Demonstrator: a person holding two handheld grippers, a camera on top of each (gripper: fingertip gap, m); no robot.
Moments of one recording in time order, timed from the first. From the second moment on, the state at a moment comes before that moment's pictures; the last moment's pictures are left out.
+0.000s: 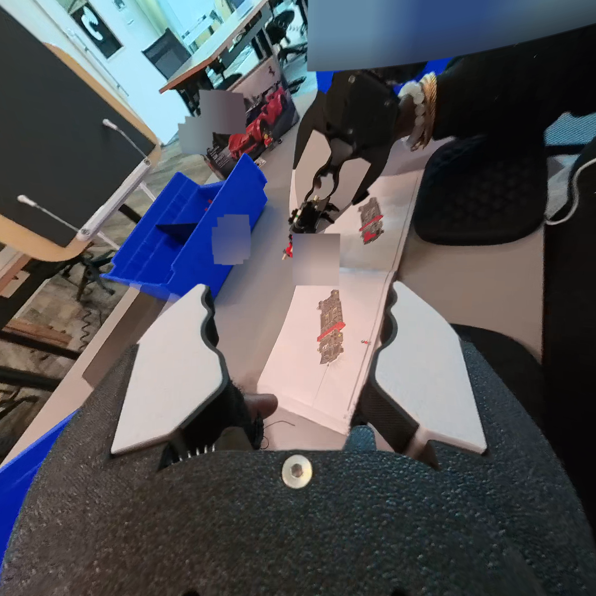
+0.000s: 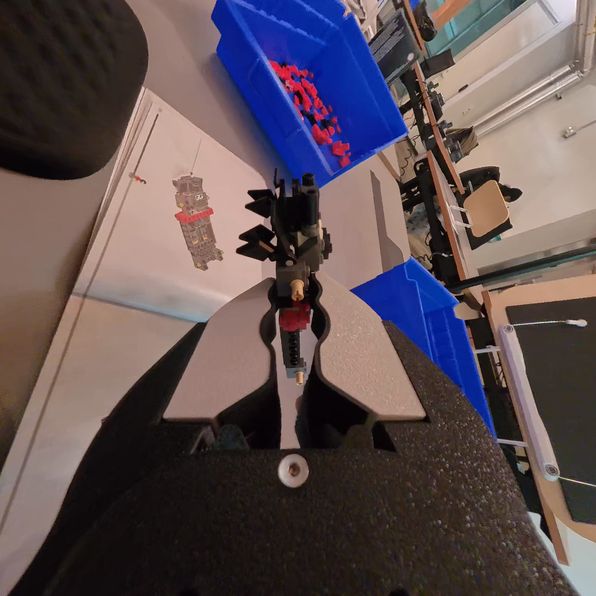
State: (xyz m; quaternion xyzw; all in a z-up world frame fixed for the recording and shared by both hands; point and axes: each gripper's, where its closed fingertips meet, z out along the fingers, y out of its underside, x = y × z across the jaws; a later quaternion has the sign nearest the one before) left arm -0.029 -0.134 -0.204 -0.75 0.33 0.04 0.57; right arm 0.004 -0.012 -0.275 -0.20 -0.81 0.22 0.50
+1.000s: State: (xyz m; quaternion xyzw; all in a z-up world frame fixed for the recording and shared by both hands) left arm -0.053 -0.110 -0.283 -0.79 0.29 0.01 0.54; right arm -0.032 -0.022 -0.307 -0.28 -0.80 0.16 0.50
